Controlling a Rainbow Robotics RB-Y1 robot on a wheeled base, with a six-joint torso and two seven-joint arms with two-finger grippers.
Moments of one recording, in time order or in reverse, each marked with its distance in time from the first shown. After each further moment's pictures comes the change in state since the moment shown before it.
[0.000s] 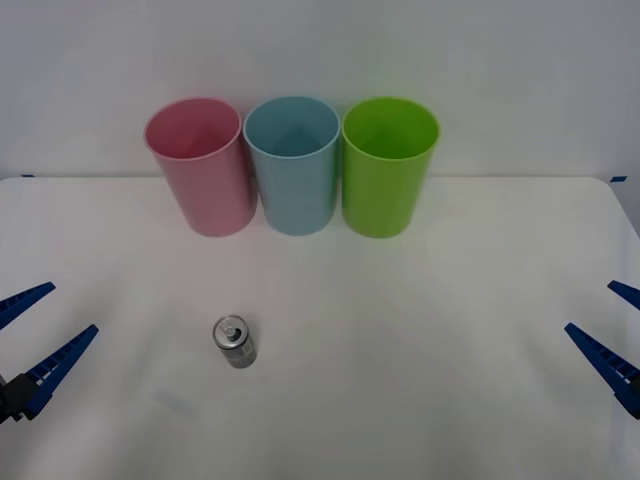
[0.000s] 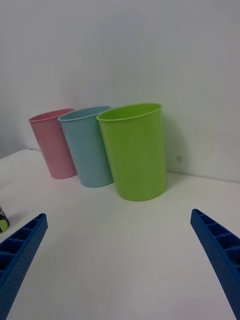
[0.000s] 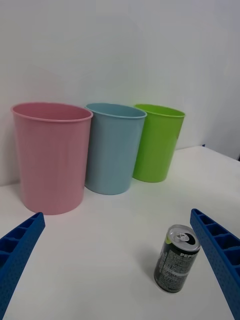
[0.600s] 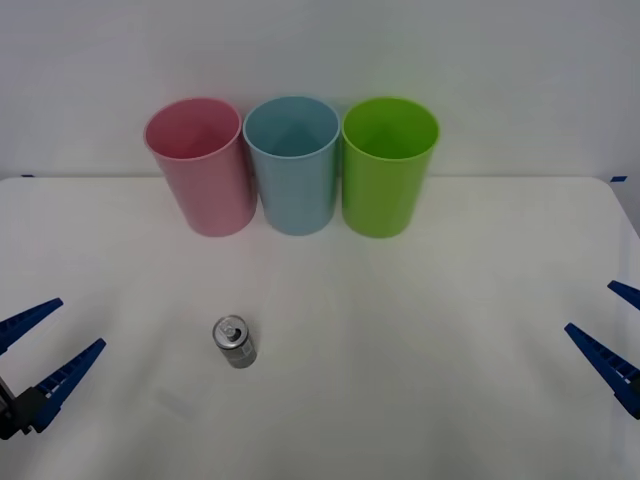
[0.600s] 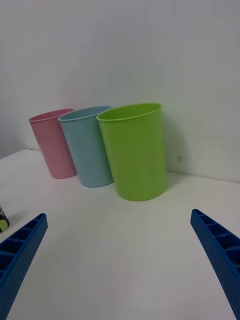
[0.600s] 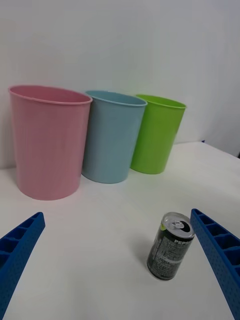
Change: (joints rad) right arm 0.000 0.000 0.000 0.000 0.000 0.000 0.000; left arm 0.023 -0.015 -0.024 0.023 -0.007 0.004 -0.009
